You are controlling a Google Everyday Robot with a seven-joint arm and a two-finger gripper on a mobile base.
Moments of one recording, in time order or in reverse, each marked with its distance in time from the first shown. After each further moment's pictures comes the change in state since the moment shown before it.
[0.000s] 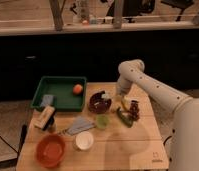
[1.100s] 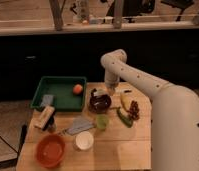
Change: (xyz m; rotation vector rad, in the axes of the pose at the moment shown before) arm -0.061 -0.004 -0.011 -0.022 0.174 -0.225
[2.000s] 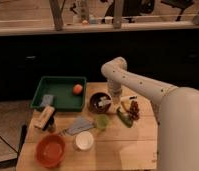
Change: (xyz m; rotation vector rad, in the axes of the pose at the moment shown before) arm 0.046 0.039 0.020 -0.068 0.075 0.012
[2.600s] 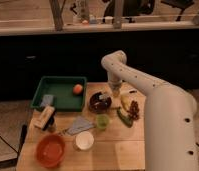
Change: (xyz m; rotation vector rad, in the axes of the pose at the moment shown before) arm -0.006 -0.045 -0.009 -0.015 0.021 0.000
